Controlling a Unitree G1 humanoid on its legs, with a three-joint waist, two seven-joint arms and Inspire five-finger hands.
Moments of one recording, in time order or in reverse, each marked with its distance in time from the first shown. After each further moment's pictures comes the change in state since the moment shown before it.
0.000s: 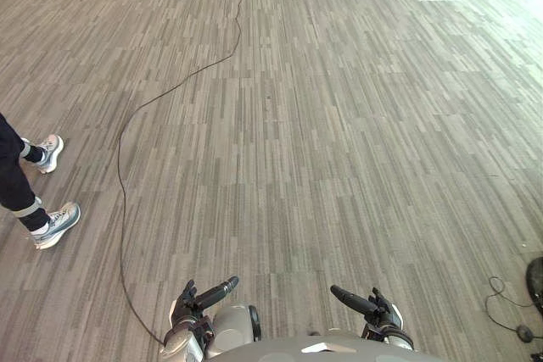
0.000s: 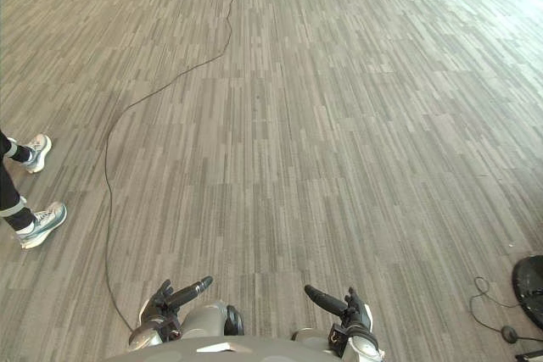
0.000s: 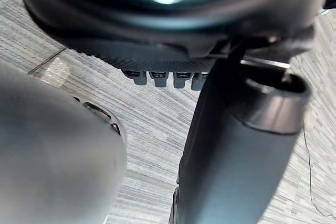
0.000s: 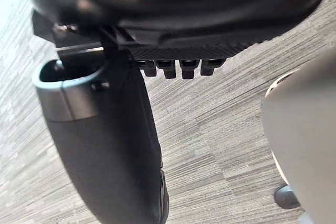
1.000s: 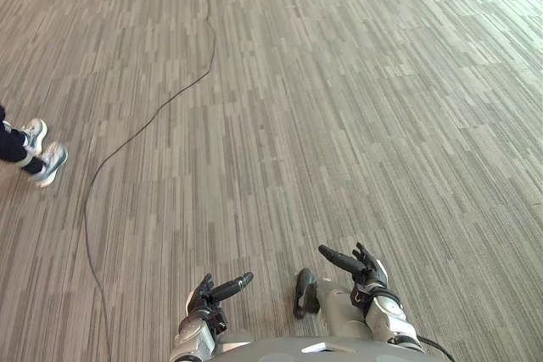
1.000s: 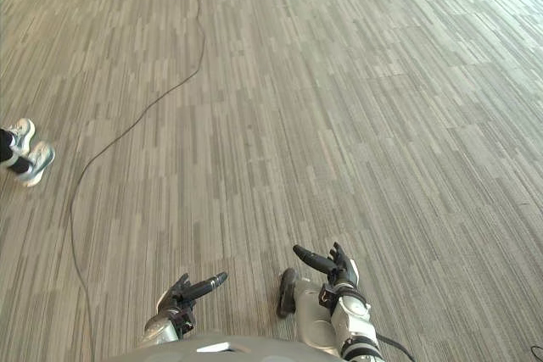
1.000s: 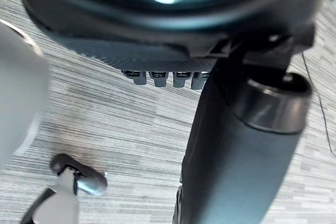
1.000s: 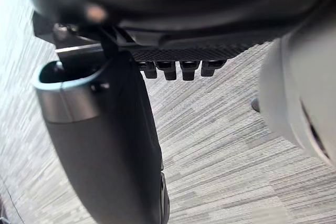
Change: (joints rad) left arm -0.070 -0.032 0.042 0.055 0.089 0.016 -0.030; right arm -0.145 0.033 0.012 -0.036 -0.032 0.011 0.047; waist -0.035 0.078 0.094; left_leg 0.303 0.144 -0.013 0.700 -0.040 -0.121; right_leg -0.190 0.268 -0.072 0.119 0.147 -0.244
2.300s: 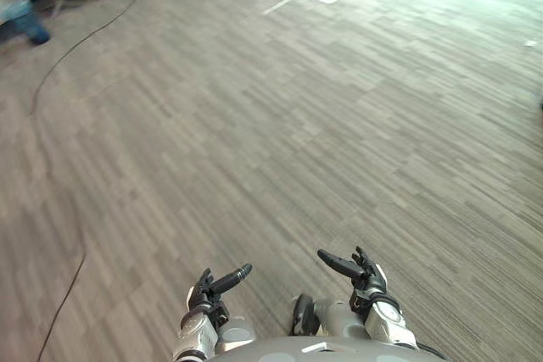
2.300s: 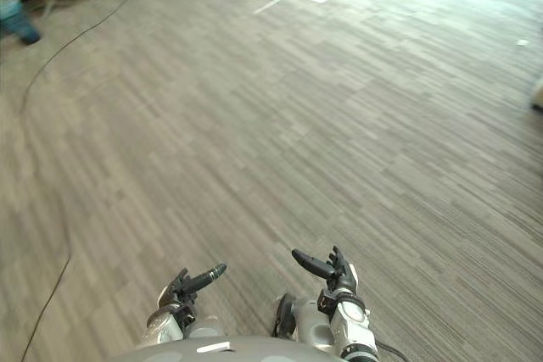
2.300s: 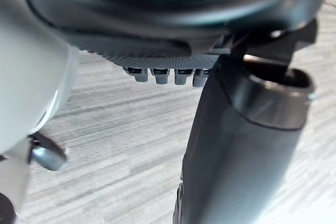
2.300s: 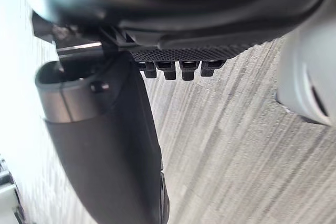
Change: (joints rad) left arm -0.016 -0.009 0.029 -0.032 -0.041 -0.003 0.015; right arm 0.041 0.028 0.011 -0.033 0.008 0.006 0.001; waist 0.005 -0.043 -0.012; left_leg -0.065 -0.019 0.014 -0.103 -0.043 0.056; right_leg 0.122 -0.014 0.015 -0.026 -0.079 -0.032
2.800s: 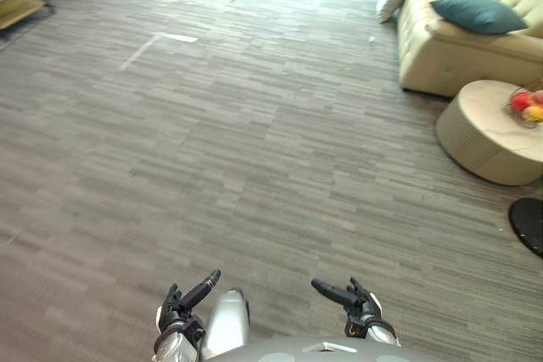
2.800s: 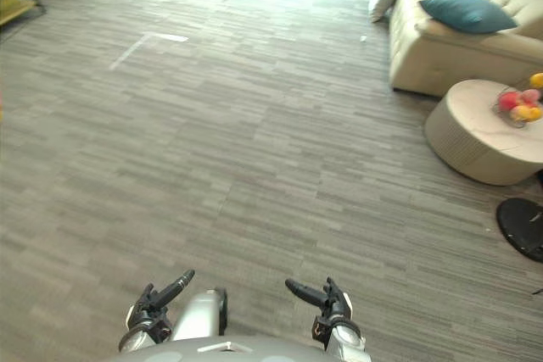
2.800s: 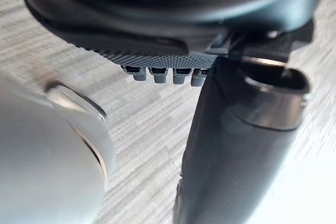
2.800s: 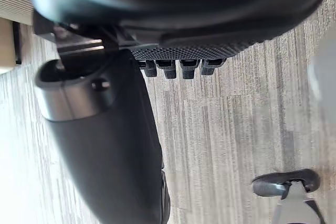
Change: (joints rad) left arm 0.071 0.053 0.027 0.029 -0.054 -0.028 0.033; right arm 0.085 -0.011 0.014 0.044 -0.011 0.014 -0.002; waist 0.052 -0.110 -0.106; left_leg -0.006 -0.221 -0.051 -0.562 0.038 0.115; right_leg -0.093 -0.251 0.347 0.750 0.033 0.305
